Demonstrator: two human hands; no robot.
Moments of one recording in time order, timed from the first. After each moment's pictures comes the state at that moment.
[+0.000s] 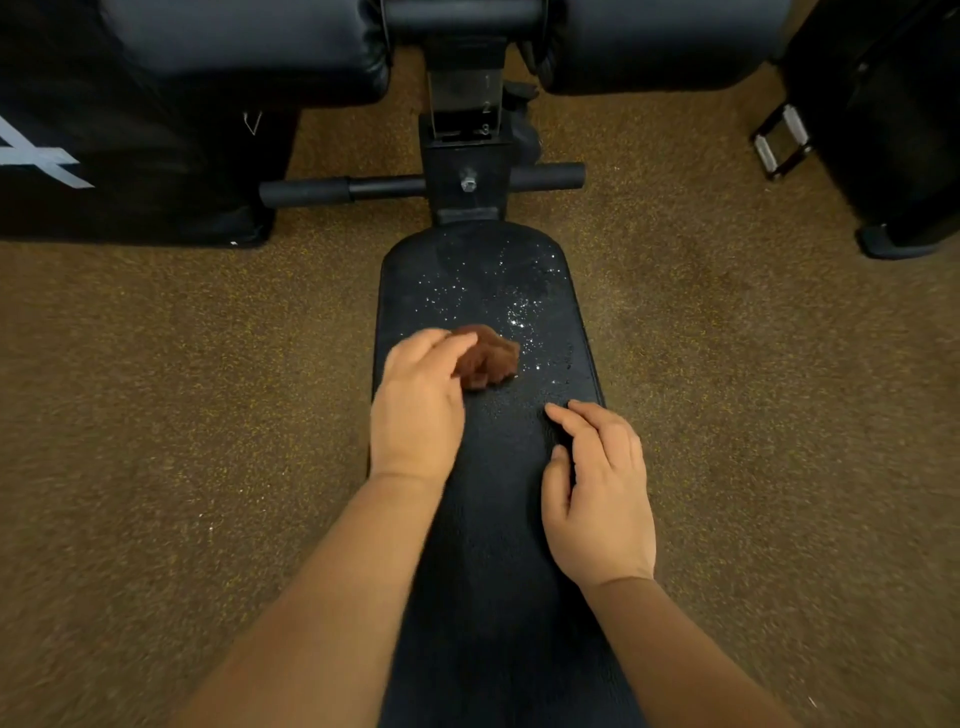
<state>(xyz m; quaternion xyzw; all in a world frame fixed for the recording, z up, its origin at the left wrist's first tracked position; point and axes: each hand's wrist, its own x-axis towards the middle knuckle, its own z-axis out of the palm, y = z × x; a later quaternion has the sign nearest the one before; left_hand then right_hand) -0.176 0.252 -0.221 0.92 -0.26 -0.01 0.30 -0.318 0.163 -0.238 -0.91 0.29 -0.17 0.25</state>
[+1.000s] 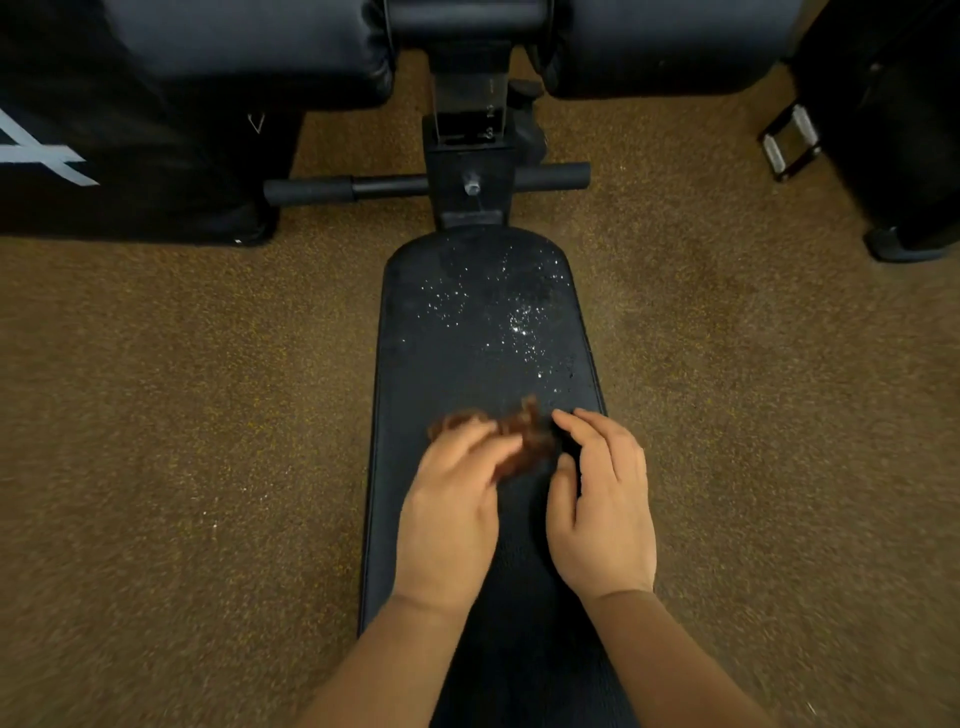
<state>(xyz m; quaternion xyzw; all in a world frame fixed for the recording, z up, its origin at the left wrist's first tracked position) -0.244 0.275 -0.214 0.90 -0.28 -0.06 0.33 -0.319 0.162 -0.240 -0.90 0.28 -0.19 0.28</state>
